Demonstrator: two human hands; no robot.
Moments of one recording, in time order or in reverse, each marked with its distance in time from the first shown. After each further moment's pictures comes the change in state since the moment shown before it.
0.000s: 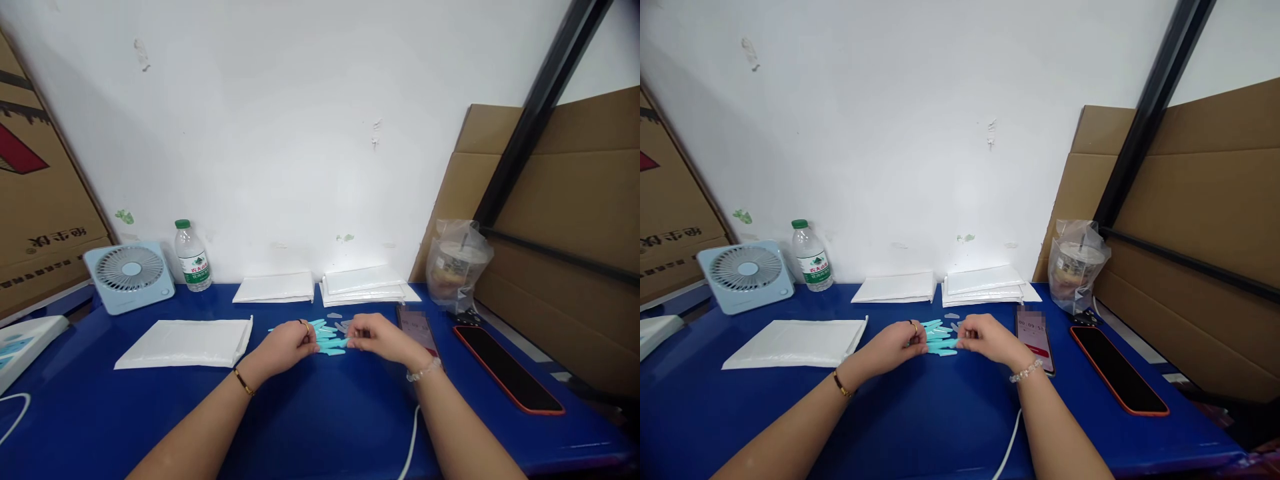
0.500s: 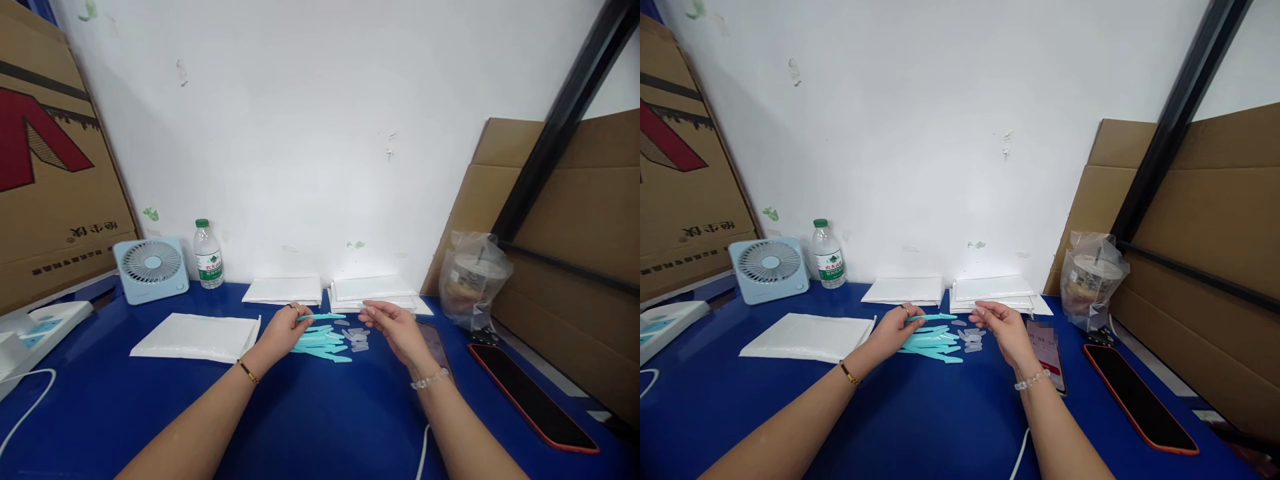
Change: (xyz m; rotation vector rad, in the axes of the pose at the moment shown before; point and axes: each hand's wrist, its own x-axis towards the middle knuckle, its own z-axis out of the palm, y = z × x) left_hand 0.008 -0.018 -0.008 -0.109 0.360 -0.101; right_hand 0.016 0.013 0.003 0.736 0.537 0.119
